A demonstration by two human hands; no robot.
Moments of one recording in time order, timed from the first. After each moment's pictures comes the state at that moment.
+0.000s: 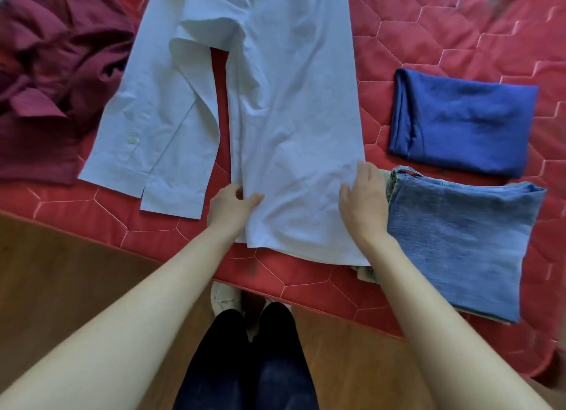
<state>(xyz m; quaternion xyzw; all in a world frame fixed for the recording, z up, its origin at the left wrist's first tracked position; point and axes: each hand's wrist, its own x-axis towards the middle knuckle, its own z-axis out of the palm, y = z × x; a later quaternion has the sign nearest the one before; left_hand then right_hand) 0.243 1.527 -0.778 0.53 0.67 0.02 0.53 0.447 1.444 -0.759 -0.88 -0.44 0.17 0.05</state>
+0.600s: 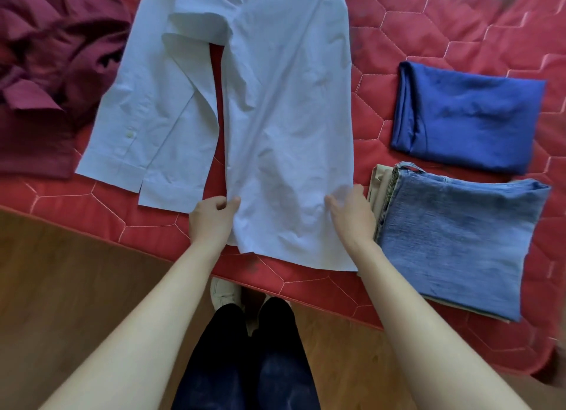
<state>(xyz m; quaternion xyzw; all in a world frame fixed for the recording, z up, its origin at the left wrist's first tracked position) 0.215 1.508 -0.783 0.48 0.72 0.06 0.50 0.430 1.431 -0.779 -0.91 -0.26 0.30 0.09</state>
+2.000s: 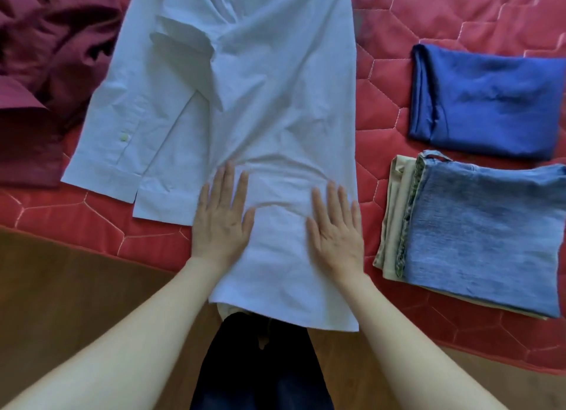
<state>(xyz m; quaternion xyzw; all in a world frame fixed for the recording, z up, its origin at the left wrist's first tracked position) 0.184 1.506 -0.851 0.88 0.45 -0.05 0.15 0.375 1.385 -0.844 -0.83 -0.54 0.12 0.00</state>
